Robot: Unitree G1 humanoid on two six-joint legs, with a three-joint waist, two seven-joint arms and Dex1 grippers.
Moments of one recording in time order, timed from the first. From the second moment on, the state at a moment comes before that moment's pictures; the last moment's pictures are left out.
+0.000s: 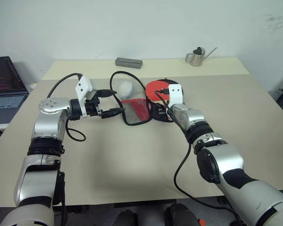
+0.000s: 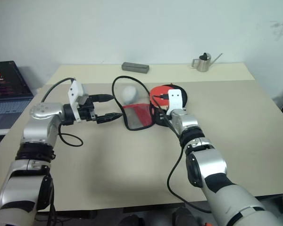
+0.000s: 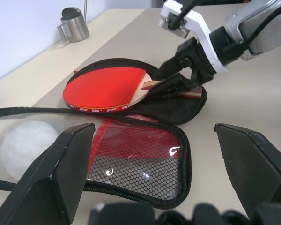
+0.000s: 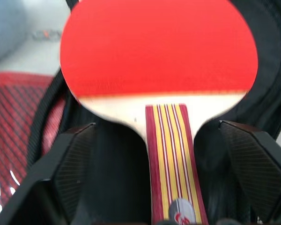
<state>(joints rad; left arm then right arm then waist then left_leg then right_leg) -0.83 0.67 0.05 0.59 -0.26 0.05 -1.26 -1.21 0.00 -0.16 1.08 0.10 0.41 -0.02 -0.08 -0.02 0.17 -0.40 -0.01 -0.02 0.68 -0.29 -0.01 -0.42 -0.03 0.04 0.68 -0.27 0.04</state>
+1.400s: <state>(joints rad) -0.83 0.66 0.05 0.59 -0.26 0.06 -1.27 -1.16 0.00 -0.11 1.05 0.09 0.44 0.01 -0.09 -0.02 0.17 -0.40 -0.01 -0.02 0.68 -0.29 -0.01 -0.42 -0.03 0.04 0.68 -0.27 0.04</state>
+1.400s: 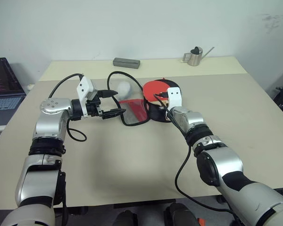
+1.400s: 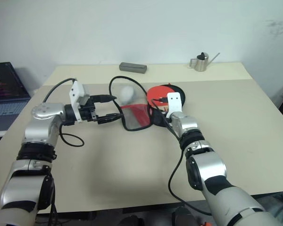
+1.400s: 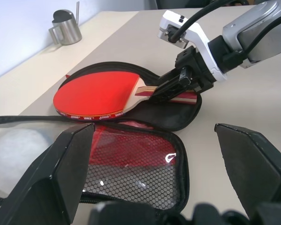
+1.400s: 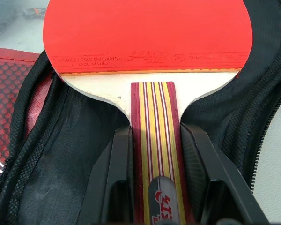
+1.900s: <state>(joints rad) -0.83 0.66 0.05 0.59 -0.26 0.05 -1.28 -1.15 0.01 -0.09 1.03 0.07 0.44 -0.03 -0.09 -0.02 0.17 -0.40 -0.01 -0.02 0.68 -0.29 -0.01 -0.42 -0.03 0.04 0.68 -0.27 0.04</state>
